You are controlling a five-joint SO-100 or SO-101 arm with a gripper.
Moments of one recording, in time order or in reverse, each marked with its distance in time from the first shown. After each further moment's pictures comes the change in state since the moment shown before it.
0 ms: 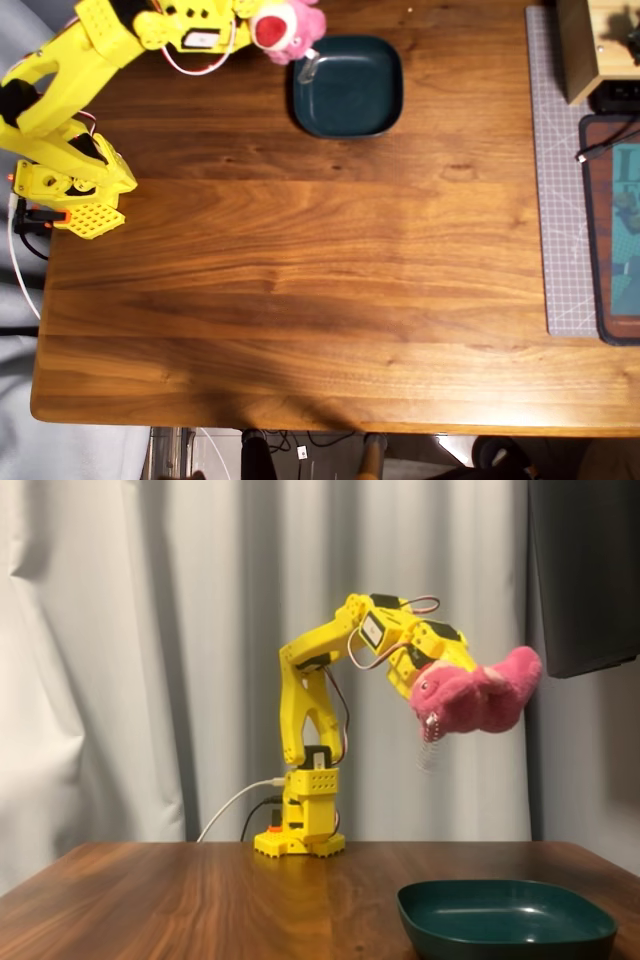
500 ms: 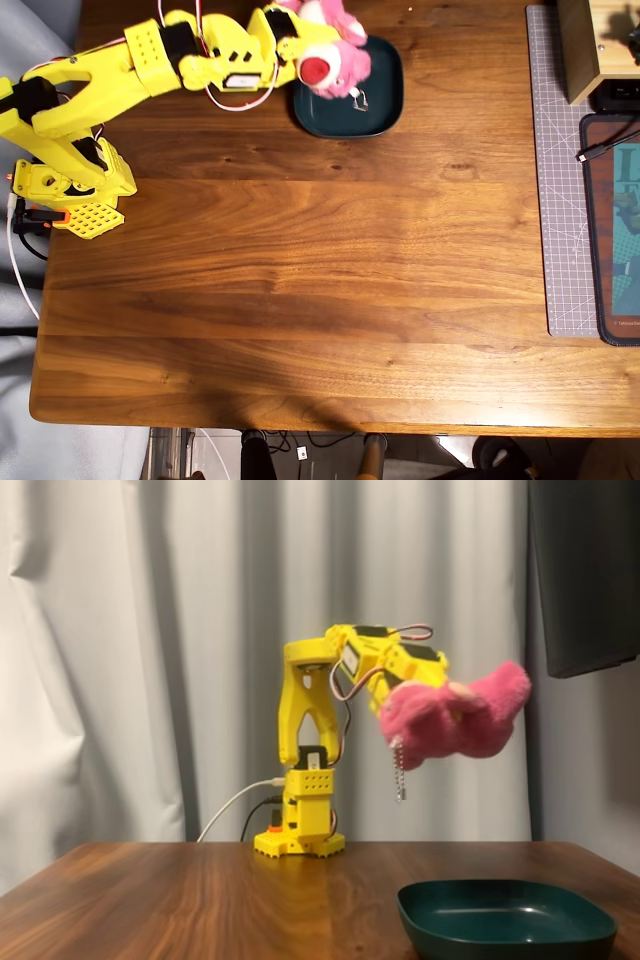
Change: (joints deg) arm -11.4 -6.9 6.2 -19.2 0.0
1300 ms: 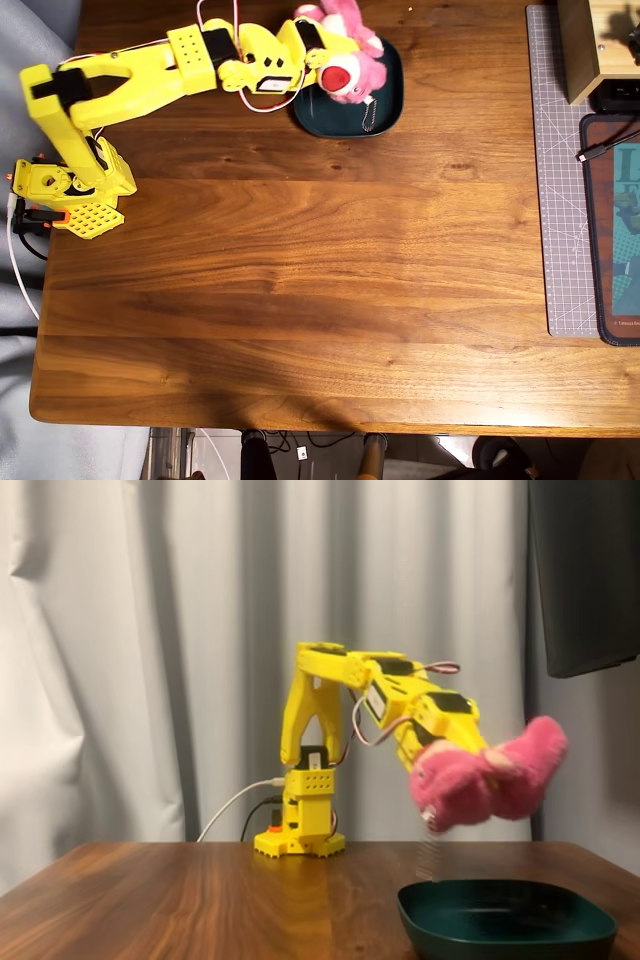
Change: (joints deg) arm 4.0 -17.7 -9.8 -2.4 3.4
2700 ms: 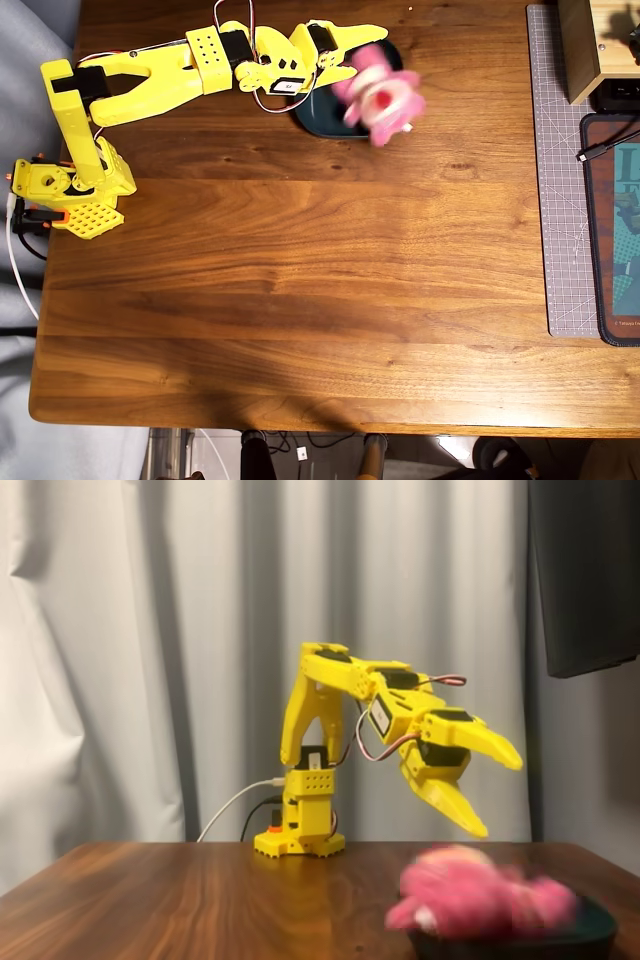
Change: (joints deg) arm -0.1 -5.4 -2.0 0.0 0.2
